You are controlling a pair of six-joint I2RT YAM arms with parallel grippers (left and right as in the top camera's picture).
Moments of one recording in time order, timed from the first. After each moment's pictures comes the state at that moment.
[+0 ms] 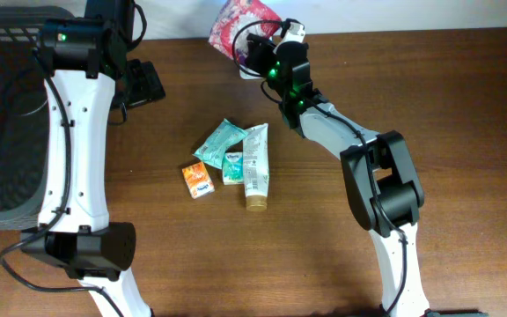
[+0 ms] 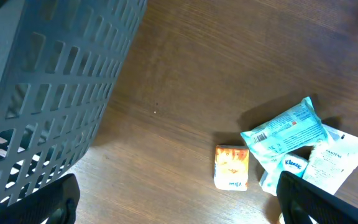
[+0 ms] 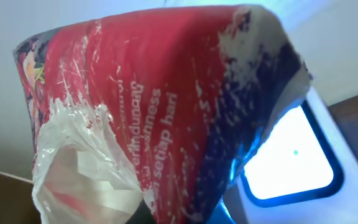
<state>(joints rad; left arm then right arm) -0.10 2.00 2.40 -1.69 -0.24 -0.46 0.37 2.34 1.69 0.50 -0.06 0.87</state>
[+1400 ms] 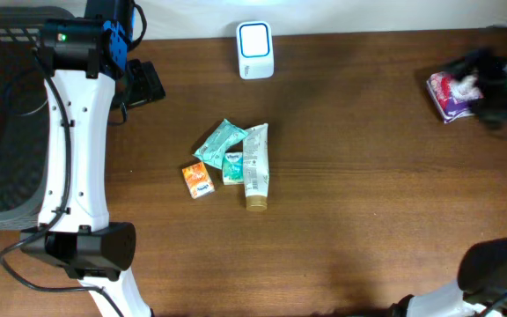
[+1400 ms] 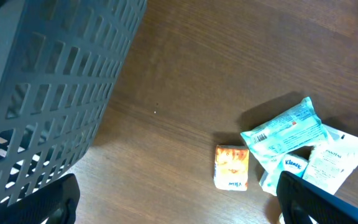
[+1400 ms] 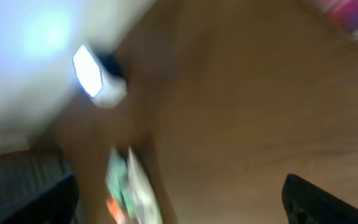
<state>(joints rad) -0.10 2.00 2.40 -1.69 -0.24 -0.46 -0.41 1.76 1.85 -1.20 -0.60 0.27</state>
